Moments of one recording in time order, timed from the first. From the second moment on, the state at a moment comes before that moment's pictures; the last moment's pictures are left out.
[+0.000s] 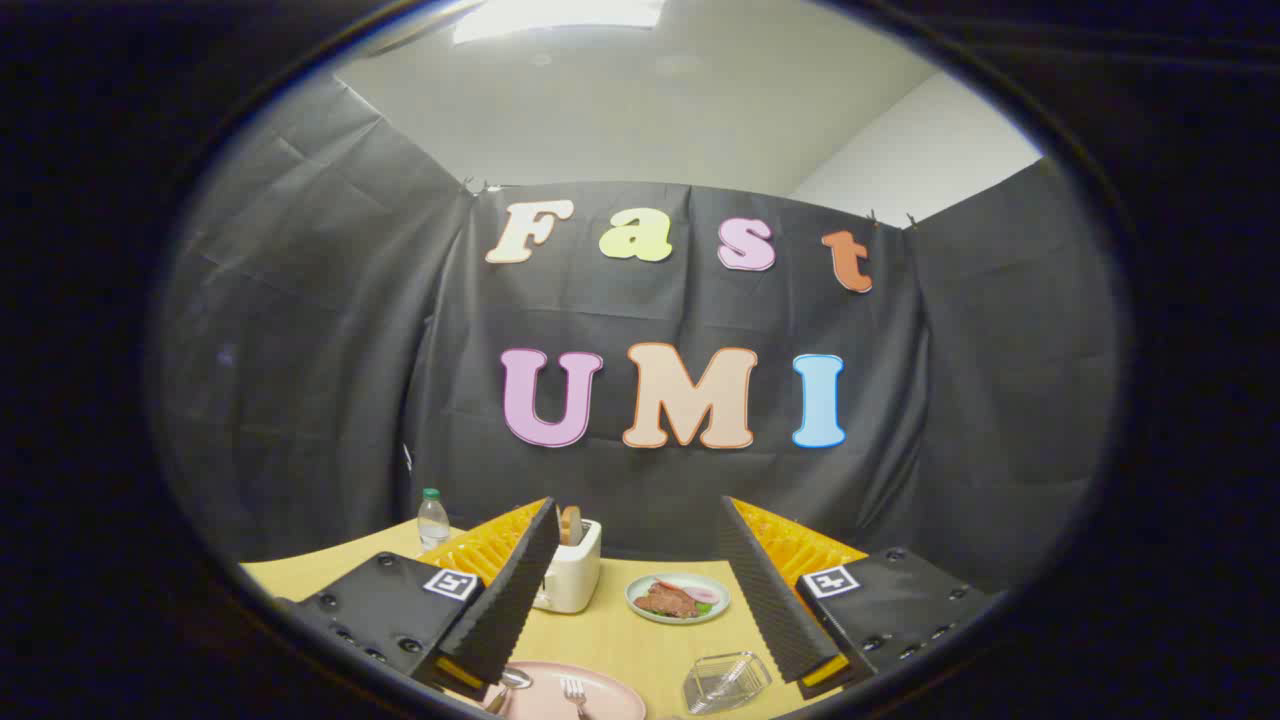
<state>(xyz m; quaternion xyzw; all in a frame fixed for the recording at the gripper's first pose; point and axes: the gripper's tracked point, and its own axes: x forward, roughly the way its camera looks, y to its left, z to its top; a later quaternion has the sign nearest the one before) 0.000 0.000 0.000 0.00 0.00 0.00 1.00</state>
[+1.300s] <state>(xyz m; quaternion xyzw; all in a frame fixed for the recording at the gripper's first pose) 0.004 0.030 -0.040 -0.01 0.06 0.07 1.00</state>
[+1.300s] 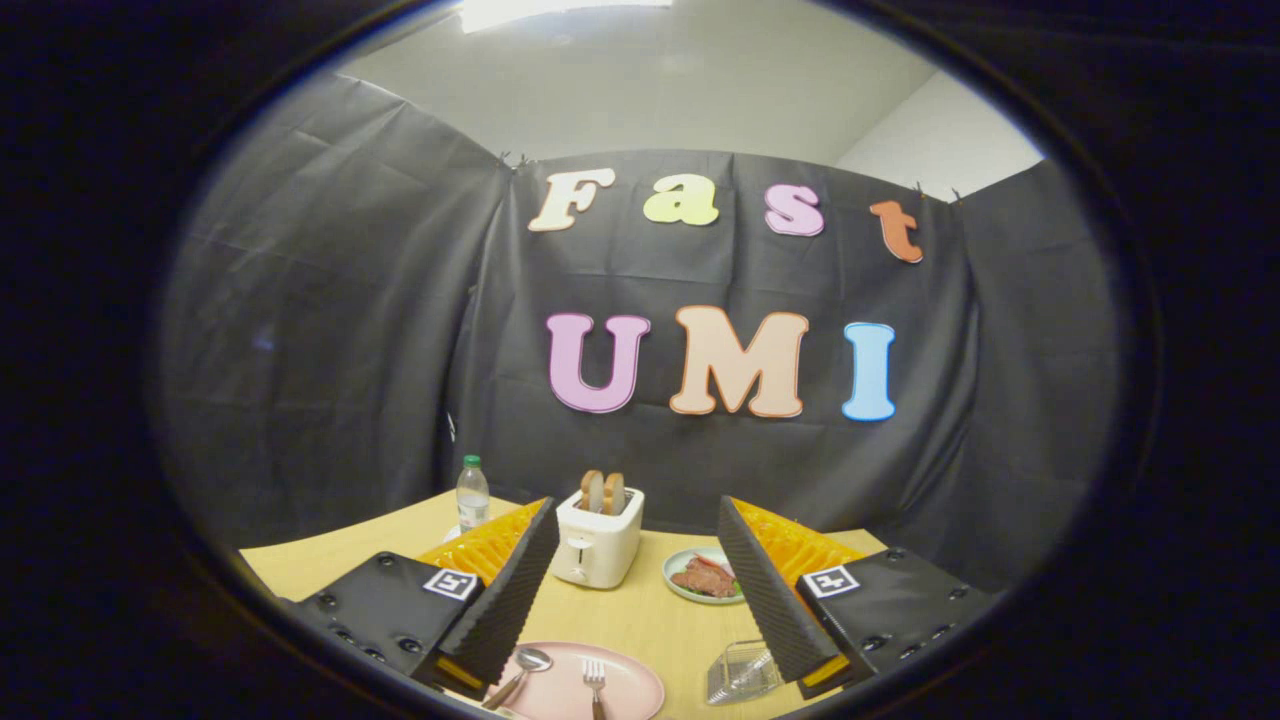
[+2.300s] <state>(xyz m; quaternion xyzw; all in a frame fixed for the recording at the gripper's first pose) -0.044 0.035 -0.255 -0.06 0.34 0.12 0.93</state>
